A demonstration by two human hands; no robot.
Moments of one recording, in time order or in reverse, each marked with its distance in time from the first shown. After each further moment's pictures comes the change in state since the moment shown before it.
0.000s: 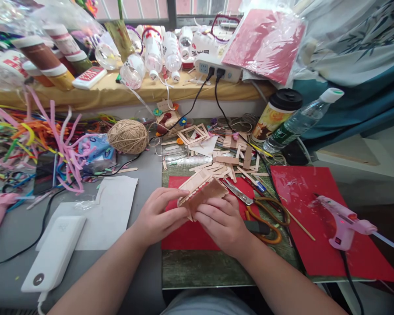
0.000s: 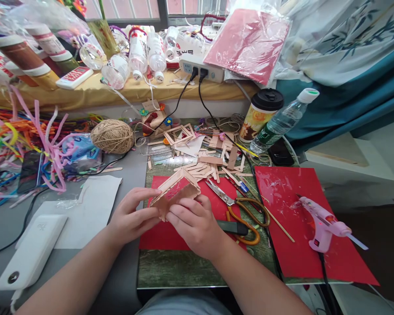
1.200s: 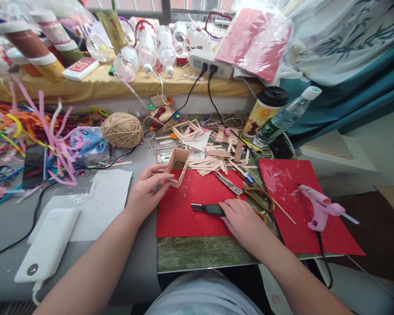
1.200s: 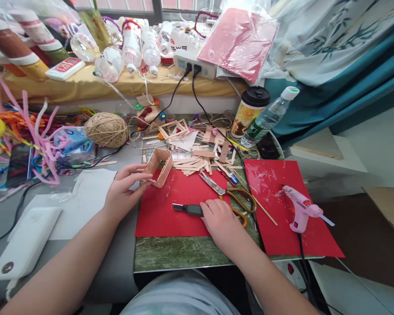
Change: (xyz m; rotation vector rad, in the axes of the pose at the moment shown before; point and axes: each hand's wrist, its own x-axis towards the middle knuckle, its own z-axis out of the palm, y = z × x) left_hand -0.003 -0.026 0.008 -0.074 0.104 -0.400; right_hand -0.069 0.015 -0.045 -0.200 -0.495 0.324
